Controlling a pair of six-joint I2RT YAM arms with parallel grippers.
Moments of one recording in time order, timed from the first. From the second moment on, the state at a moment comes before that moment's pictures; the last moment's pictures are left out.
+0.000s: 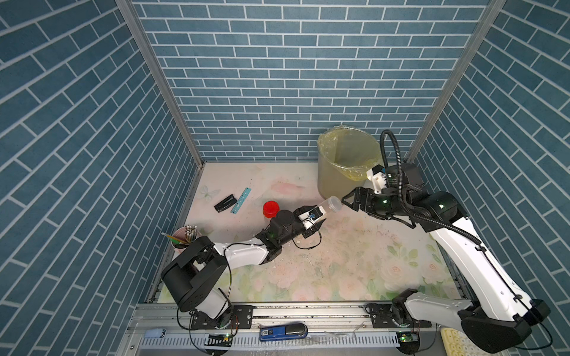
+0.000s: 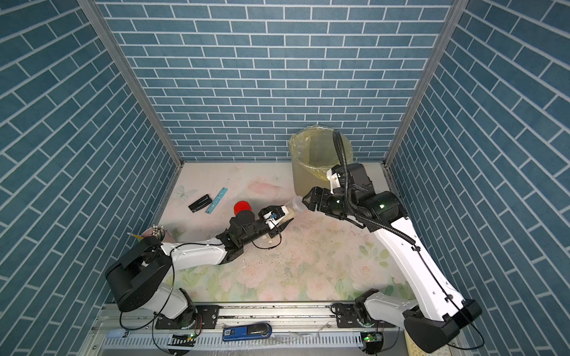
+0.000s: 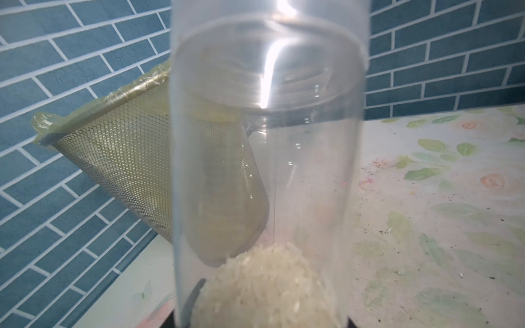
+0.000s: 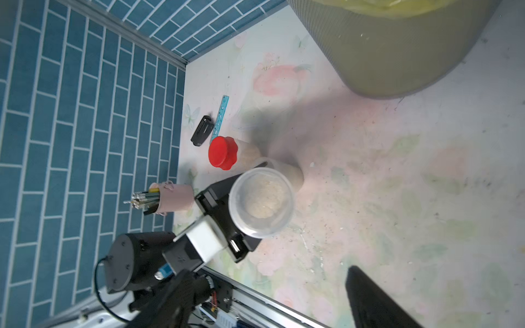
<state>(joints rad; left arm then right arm) -0.82 1.55 0.67 0.73 0.11 0.40 0.58 1.20 1.51 -1.07 -0.24 0.74</state>
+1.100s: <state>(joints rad) -0.84 1.52 0.67 0.72 0.06 0.47 0.63 1.36 1.46 -0.96 -0.25 0.91</state>
